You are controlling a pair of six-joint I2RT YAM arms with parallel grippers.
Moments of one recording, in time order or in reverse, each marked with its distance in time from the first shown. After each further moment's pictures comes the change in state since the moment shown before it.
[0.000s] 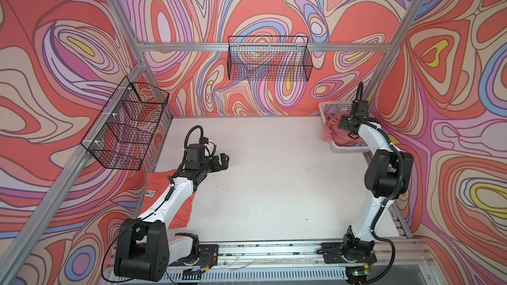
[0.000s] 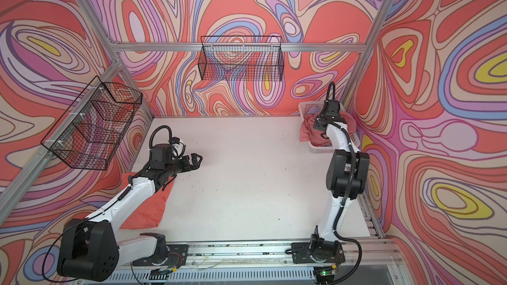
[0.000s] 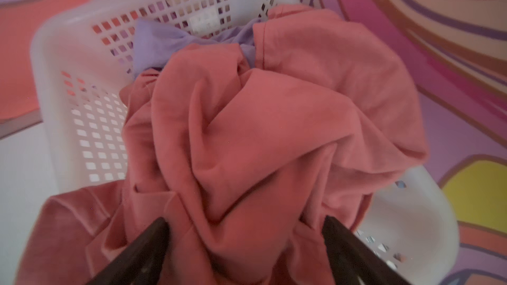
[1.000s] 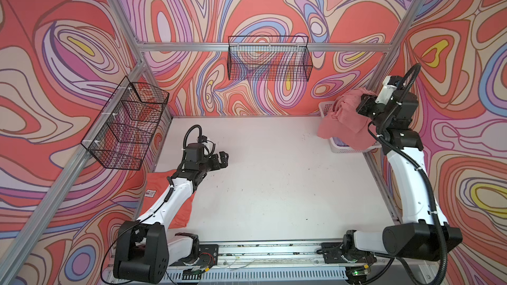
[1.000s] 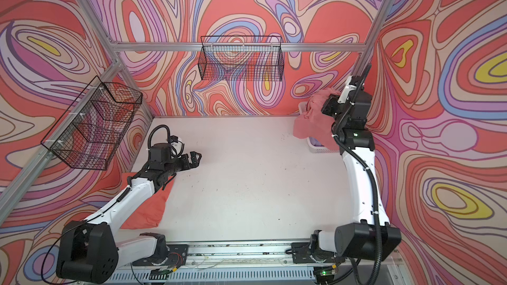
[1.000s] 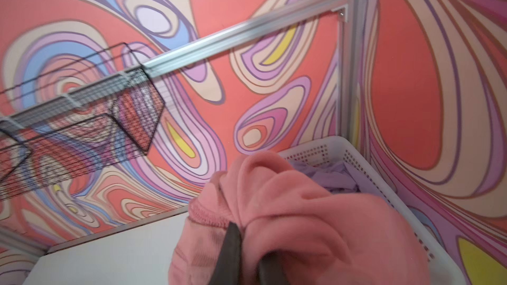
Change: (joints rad) left arm 0.000 -0.016 0.000 0.034 -0.018 -0.020; right arm 0.045 -0.712 -0.195 0.196 -0.374 0.077
